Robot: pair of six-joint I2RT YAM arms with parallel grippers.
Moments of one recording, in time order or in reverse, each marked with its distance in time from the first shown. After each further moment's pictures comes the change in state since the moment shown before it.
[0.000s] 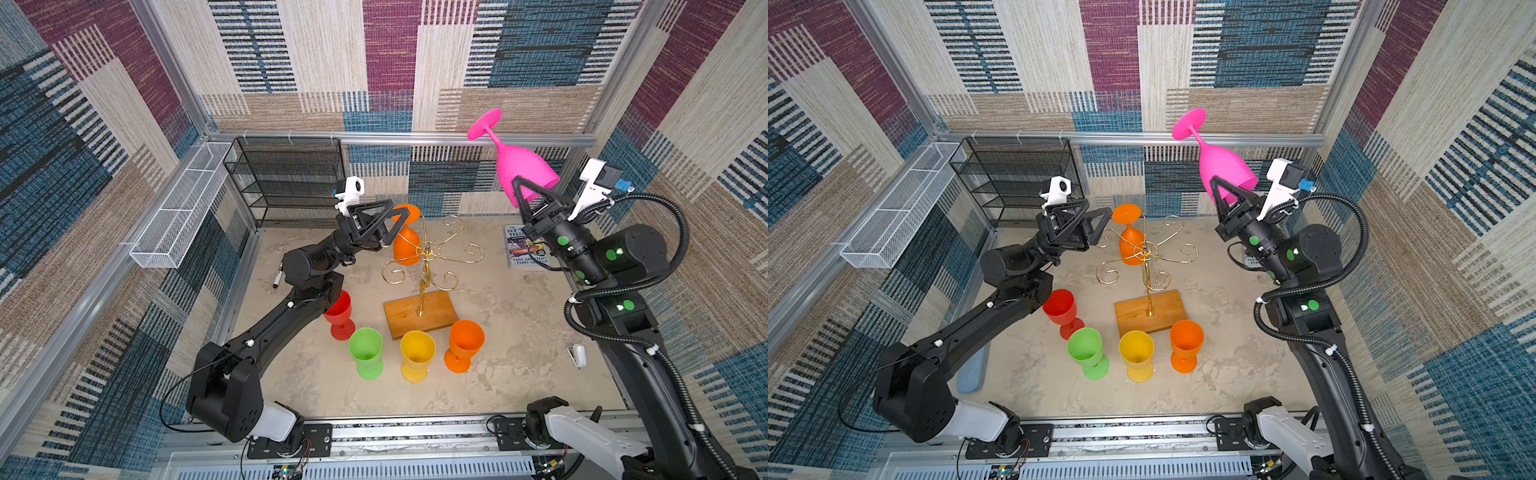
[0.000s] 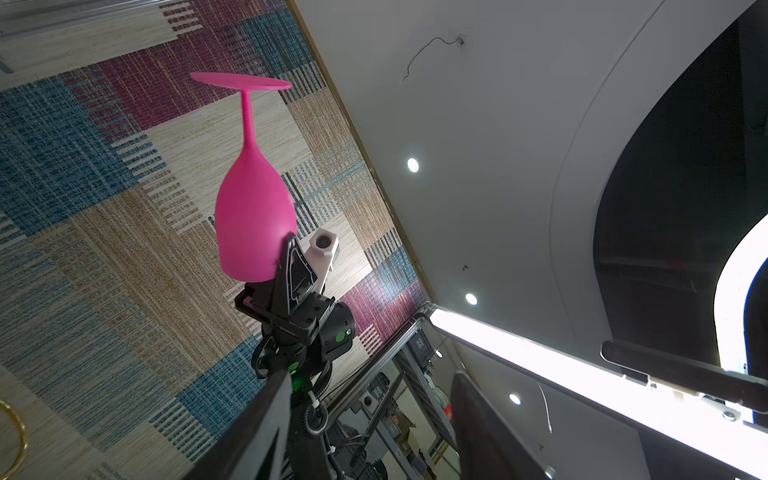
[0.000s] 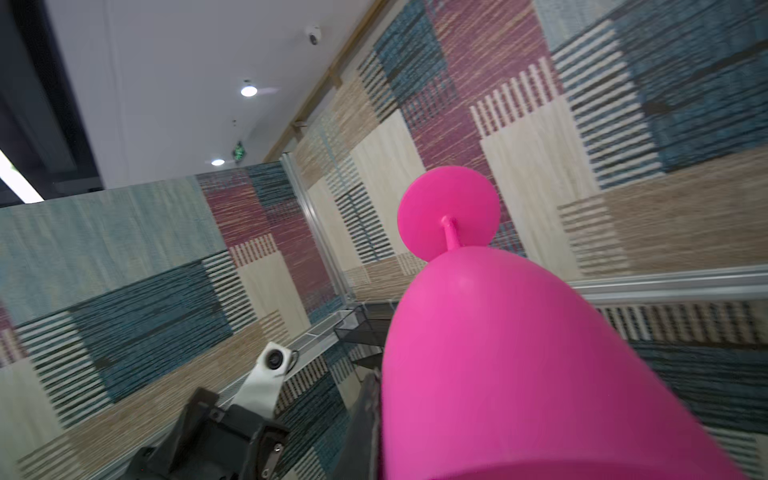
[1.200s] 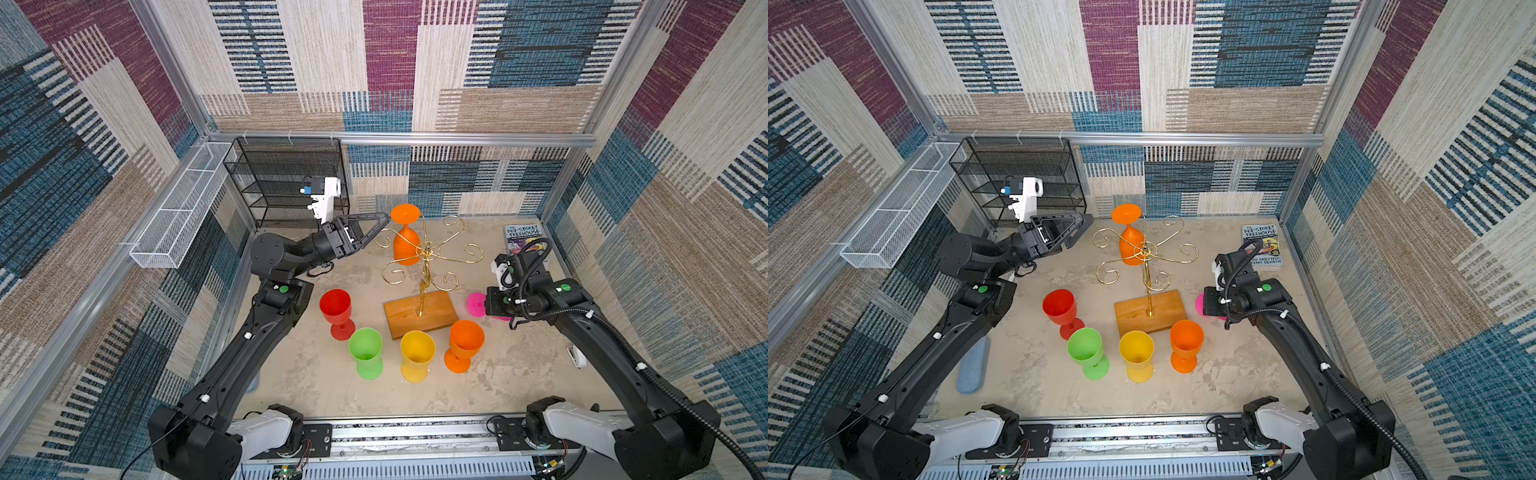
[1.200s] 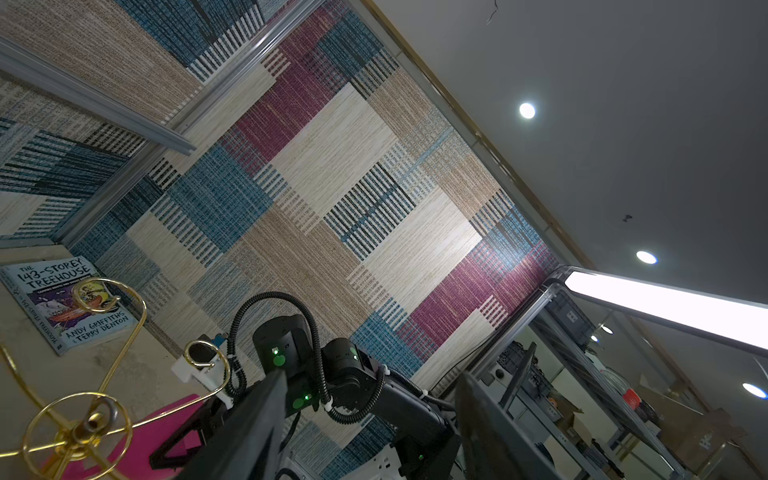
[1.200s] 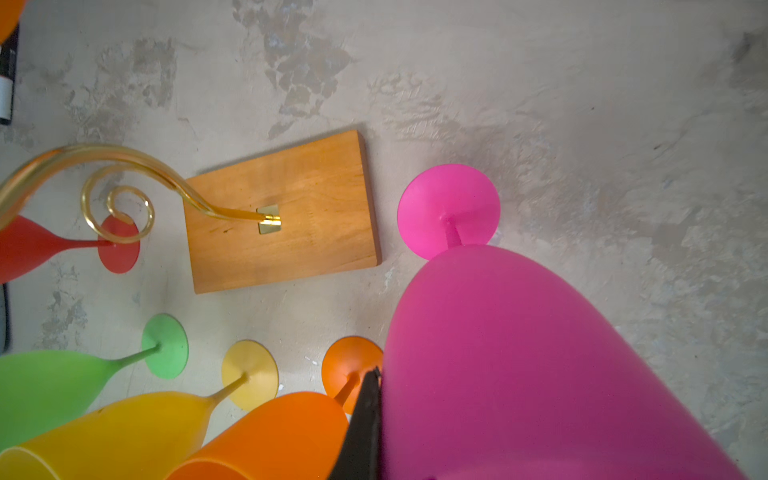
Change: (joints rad) left arm 0.106 -0.250 0.010 -0.650 0.132 0.558; right arm 0.061 0.150 -0.304 -0.904 0.134 -0.222
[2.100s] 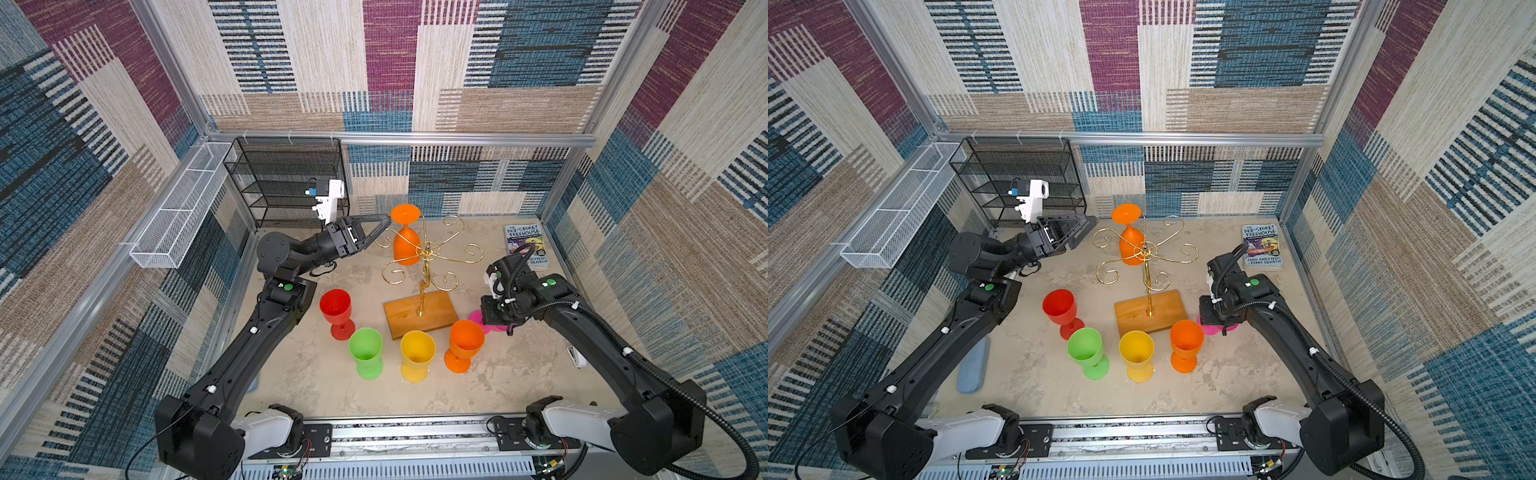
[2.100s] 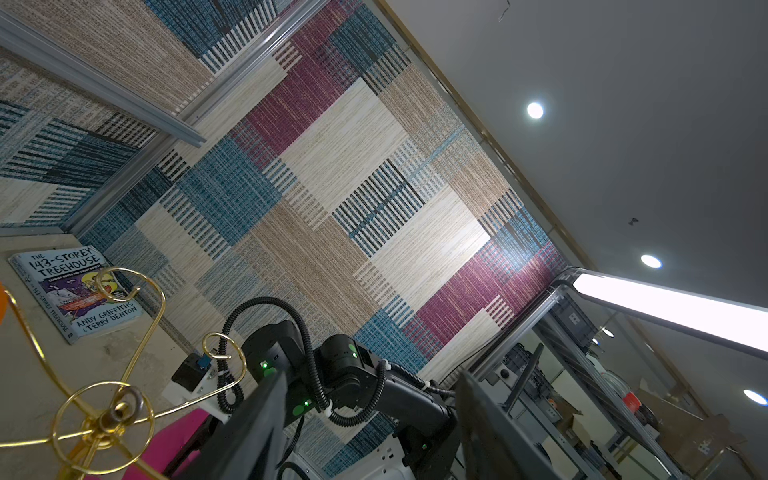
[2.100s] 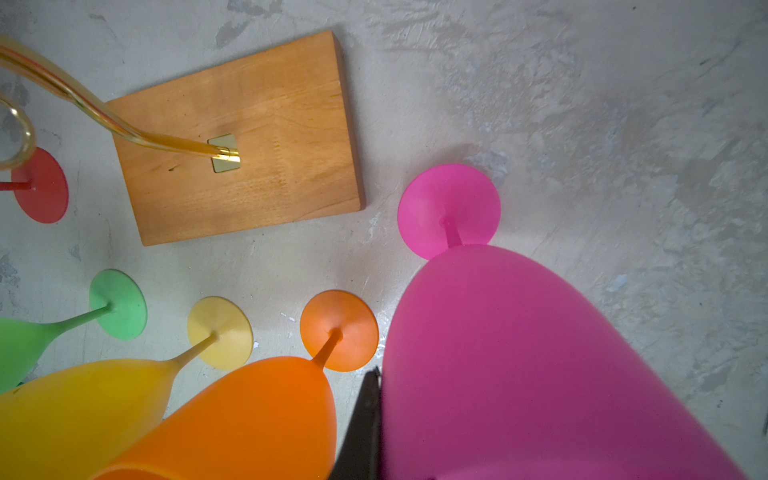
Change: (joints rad) left arm 0.004 0.030 -0.023 0.039 0.015 -0.013; right arm 0.045 0.074 0.023 -0.100 0.021 0.004
